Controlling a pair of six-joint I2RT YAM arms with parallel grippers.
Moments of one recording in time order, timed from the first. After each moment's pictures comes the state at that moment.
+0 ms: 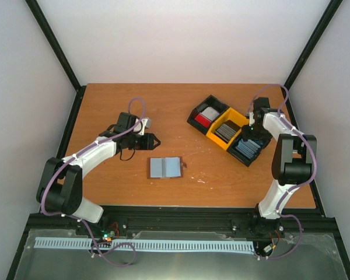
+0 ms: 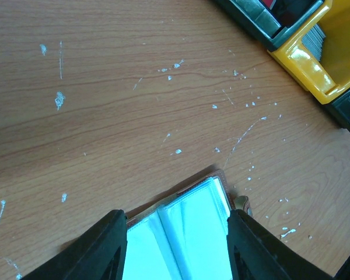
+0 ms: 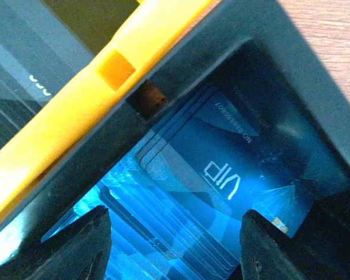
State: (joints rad) left arm -0.36 1.48 0.91 -0.34 0.45 -0.33; right arm -0.04 1.82 1.29 -0.78 0.03 -0.11
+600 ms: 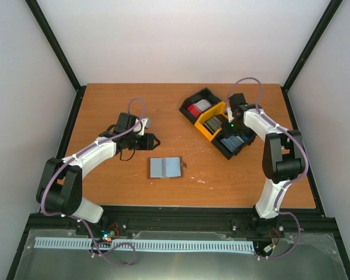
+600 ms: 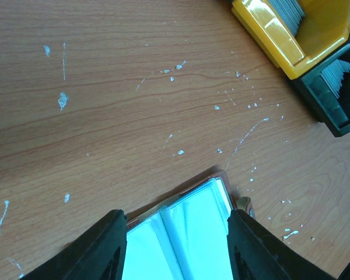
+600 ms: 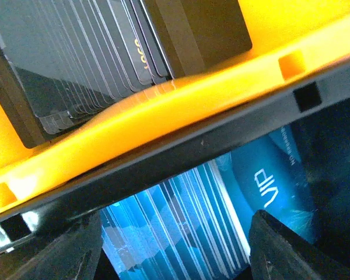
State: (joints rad) left arm -0.36 1.48 0.90 -0.33 0.44 -0.33; right arm 0.17 1.86 1.37 -0.79 0.04 -0.09
